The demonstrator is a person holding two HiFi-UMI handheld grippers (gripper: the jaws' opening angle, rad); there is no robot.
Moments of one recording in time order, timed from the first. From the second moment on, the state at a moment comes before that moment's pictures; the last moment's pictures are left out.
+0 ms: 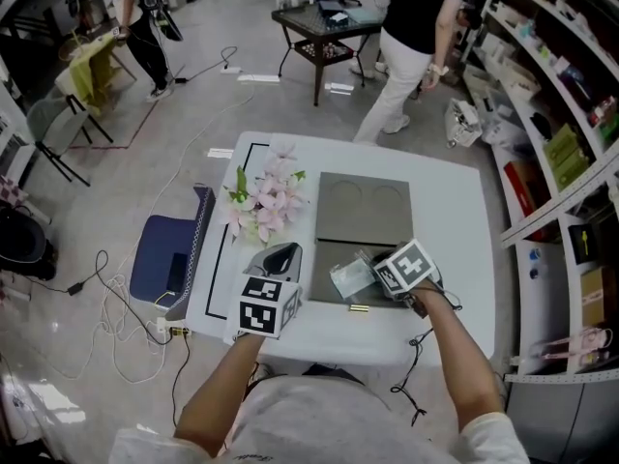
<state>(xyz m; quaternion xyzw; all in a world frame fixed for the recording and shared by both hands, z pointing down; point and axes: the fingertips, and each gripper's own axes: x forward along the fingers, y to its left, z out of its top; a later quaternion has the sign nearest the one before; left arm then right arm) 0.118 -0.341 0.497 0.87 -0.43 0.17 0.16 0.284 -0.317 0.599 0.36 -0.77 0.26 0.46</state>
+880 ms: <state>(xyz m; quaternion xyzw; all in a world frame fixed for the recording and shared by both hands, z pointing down) 0.110 -0.318 0.464 0.91 -0.37 0.16 0.13 0.281 -0.276 0.502 0.48 -0.77 0.24 0.34</state>
